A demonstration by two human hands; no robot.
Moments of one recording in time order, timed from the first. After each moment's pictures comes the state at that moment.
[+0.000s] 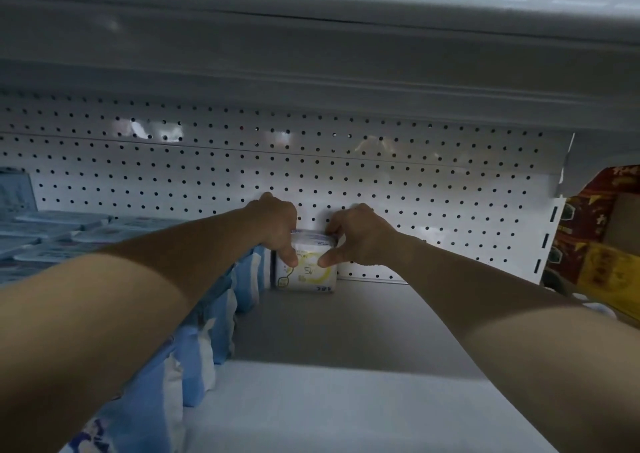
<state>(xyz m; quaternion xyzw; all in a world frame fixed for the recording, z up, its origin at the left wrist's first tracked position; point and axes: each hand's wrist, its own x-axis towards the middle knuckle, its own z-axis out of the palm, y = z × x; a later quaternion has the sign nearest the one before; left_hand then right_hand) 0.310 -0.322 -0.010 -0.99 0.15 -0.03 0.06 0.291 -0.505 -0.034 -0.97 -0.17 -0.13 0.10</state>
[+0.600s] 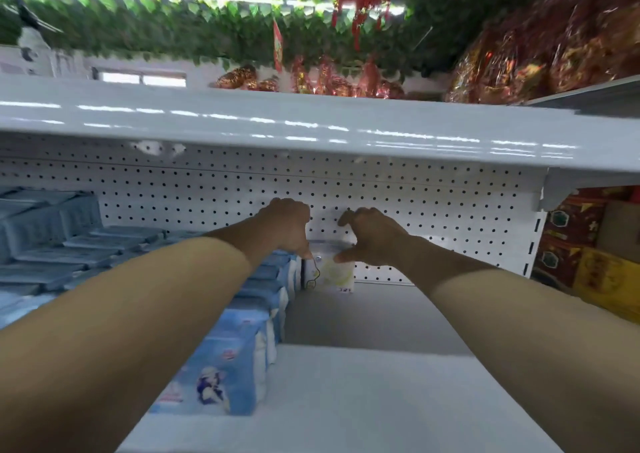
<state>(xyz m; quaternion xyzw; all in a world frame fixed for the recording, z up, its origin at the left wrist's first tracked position) 0.243 -0.285 0.023 -0.98 0.17 -0.08 -0.01 0.223 -0.467 0.004 -0.98 -0.13 -0.15 0.02</state>
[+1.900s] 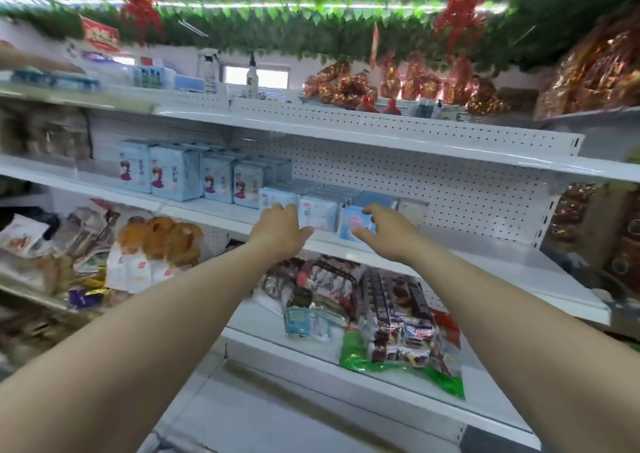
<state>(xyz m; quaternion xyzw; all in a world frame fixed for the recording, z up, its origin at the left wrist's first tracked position) -0.221 -0.064 -0.024 -0.97 -0.03 -0.17 -0.16 -0.192 -0.286 -0.002 -0.96 -0.19 -0.11 0.16</state>
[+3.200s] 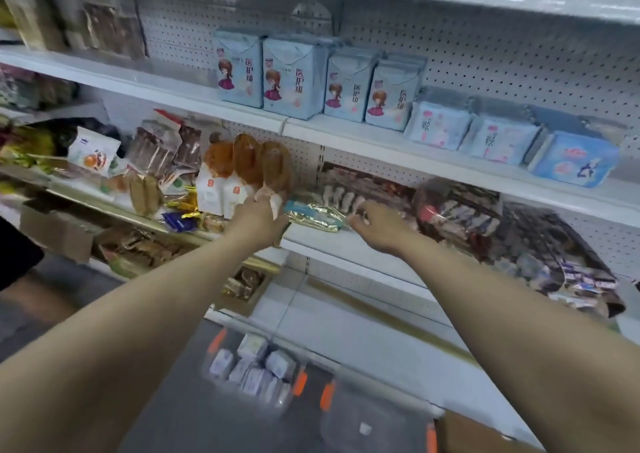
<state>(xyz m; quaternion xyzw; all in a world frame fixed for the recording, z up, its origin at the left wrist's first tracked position) -0.196 0.355 -0.187 -0.97 -0.14 -0.03 -0.21 -0.141 0.115 -0.172 -0.97 -0.17 0.04 0.17</state>
